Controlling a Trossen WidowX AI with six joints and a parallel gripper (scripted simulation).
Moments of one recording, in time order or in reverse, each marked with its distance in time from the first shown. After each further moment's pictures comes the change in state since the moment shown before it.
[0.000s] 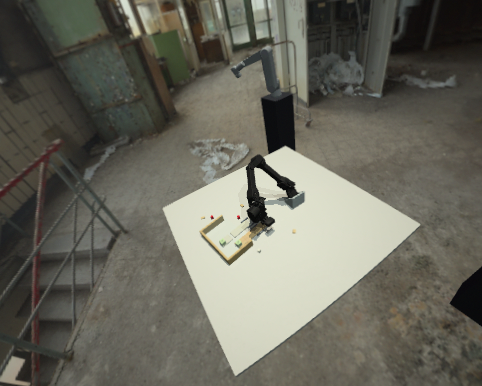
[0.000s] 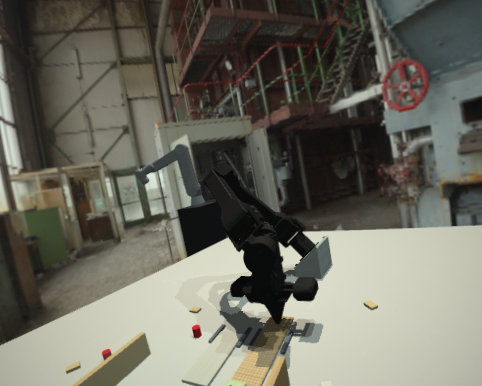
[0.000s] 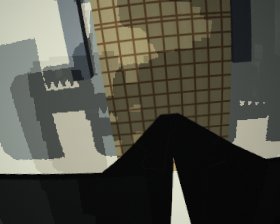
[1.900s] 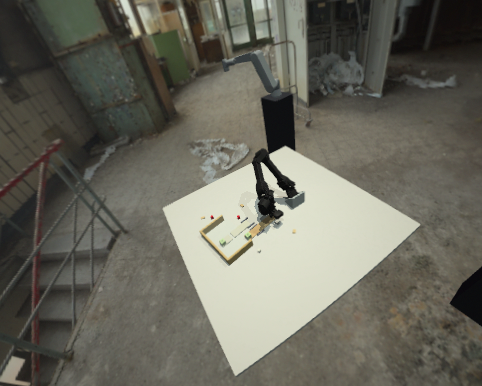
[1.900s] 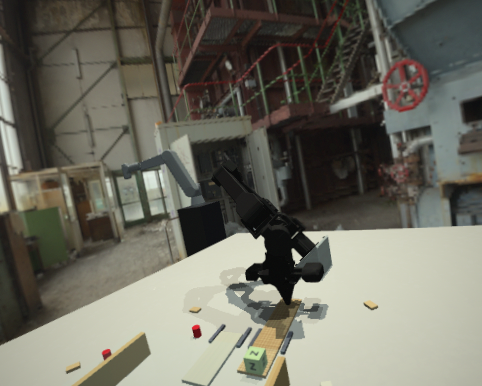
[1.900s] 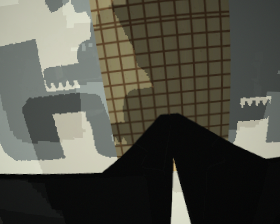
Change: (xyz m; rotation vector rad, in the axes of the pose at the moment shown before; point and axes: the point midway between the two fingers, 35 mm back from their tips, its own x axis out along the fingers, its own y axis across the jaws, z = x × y) arm -0.002 -0.001 -0.081 -0.001 -0.001 0.001
